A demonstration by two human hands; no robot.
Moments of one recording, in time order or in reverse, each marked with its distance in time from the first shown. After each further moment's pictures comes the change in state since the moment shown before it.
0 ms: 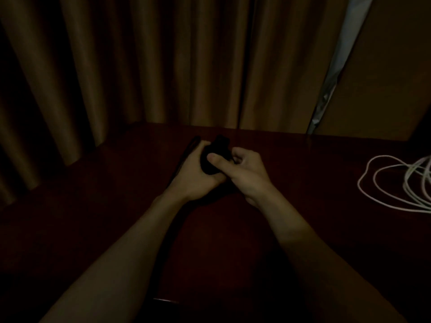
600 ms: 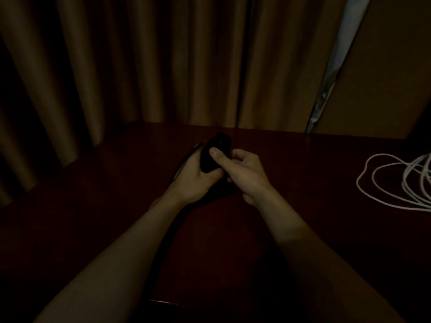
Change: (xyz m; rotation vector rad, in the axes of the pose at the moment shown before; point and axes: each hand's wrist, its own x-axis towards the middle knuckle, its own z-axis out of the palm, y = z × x) left_hand -0.003 -0.001 0.002 0.035 -0.061 0.128; right_hand -0.001 -0.003 0.001 0.071 0.007 0.120
